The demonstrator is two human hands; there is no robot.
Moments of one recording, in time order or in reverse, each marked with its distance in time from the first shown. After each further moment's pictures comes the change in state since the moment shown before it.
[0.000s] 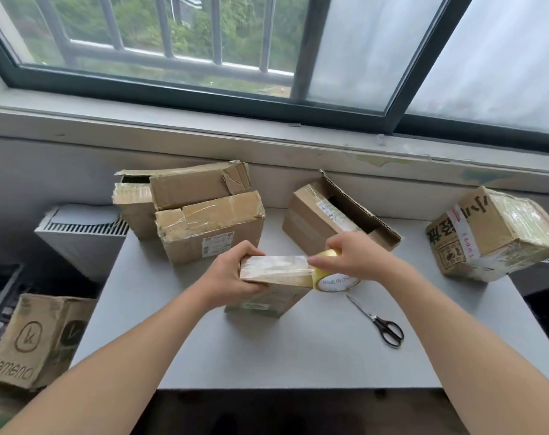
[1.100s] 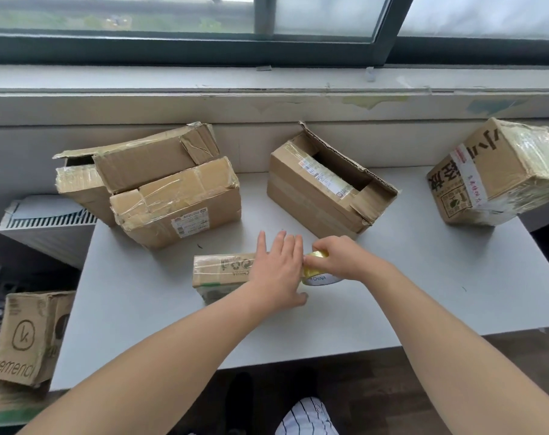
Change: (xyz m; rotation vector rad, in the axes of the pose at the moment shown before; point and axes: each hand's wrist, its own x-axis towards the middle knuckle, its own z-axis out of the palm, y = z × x) left_hand 0.048 0.003 0.135 1.239 -0.315 0.073; right_hand 0.013 0.071 0.090 0.103 -0.147 0.164
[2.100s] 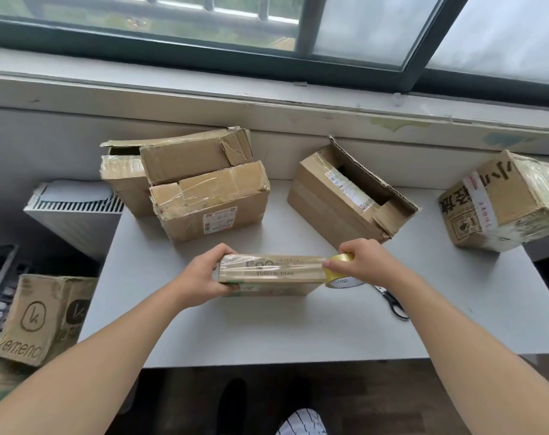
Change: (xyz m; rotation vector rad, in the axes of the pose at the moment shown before) left_hand -0.099 -0.160 0.049 -1.182 0.129 -0.144; right_hand -0.014 -0.010 -0.011 0.010 0.111 0.015
